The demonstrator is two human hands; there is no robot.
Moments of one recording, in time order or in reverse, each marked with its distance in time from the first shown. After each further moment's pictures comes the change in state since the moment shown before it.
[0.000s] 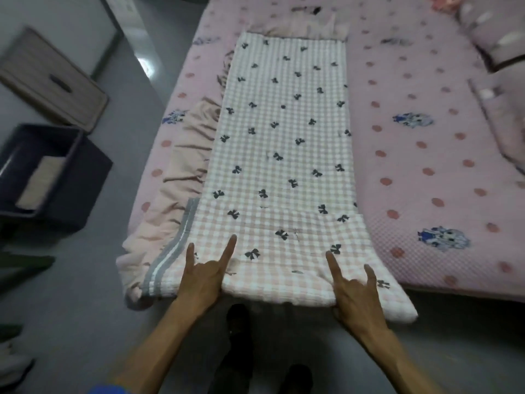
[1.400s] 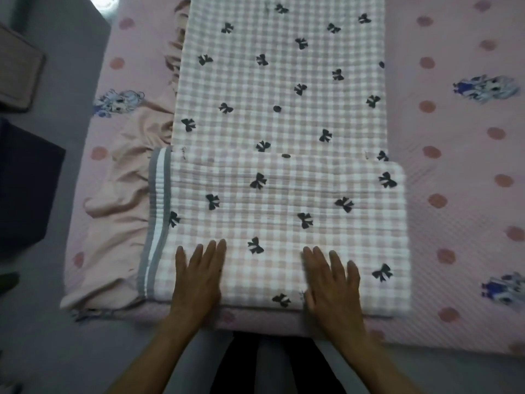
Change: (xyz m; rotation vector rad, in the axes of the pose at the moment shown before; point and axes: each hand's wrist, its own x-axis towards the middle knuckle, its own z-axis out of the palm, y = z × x) left_hand 0.245 -0.025 0.079 0.021 0.027 0.012; right_hand 0.239 0.020 0.092 0.038 -0.022 0.017
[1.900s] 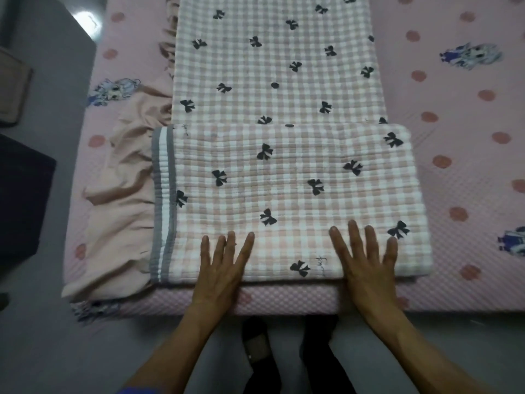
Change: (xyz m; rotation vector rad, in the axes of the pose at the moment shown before) left_hand -0.027 0.002 0.044 0.069 0.068 0.206; right_hand -0.033 0.013 0.043 -0.228 0.075 0.123
